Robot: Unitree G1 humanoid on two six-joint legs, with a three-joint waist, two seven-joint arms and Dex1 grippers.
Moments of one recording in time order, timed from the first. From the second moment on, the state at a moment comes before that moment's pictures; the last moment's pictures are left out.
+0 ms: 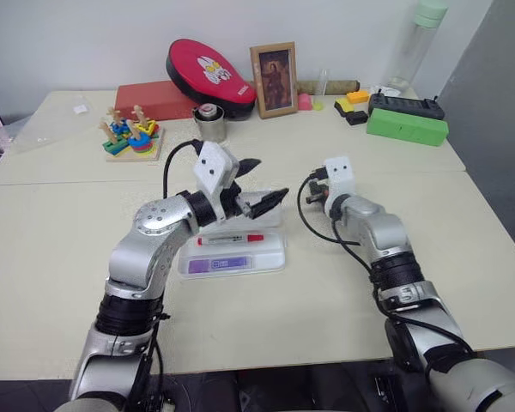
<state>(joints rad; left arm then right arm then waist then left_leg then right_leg) -0.47 0.51 -0.04 -0.24 -0.38 0.50 -0.77 -0.81 -0.25 0.06 0.38 0.10 0.54 0.34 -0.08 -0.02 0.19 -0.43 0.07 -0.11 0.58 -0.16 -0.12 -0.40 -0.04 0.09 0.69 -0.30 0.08</state>
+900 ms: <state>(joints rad) -0.14 0.88 0.09 -0.37 -0.47 0.41 -1.12 -0.70 -0.45 0.50 -0.04 0.15 0.57 1.07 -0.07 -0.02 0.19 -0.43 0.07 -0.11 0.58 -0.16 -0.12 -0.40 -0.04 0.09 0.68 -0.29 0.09</state>
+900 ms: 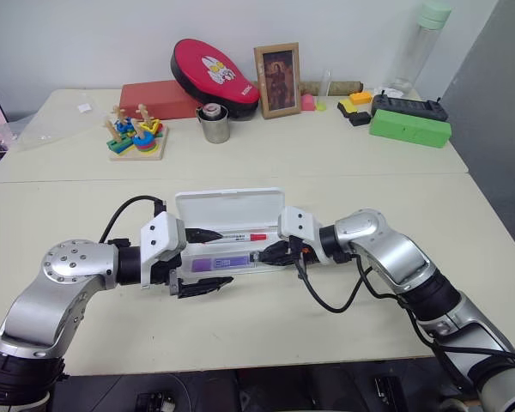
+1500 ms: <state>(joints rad) -0.17 0.83 0.09 -0.38 -0.48 0.42 -1.04 -0.70 -0.45 0.46 0.01 0.14 0.54 1.07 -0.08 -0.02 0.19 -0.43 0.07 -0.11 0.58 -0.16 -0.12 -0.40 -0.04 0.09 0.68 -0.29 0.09</state>
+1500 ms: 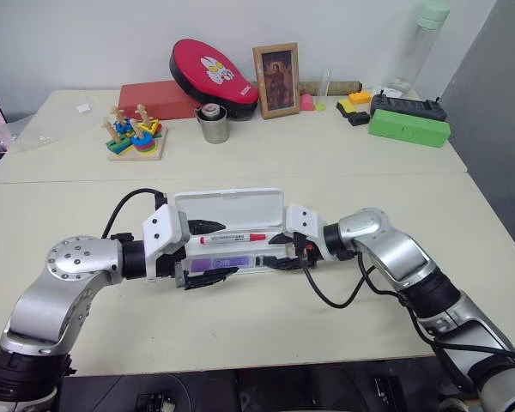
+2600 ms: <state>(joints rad) -0.03 0.70 0.52 -0.62 -0.82 0.67 -0.55 -1.15 -0.12 0.28 0.62 0.10 0.51 0.77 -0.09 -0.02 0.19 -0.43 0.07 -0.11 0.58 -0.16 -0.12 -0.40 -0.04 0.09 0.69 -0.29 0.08</state>
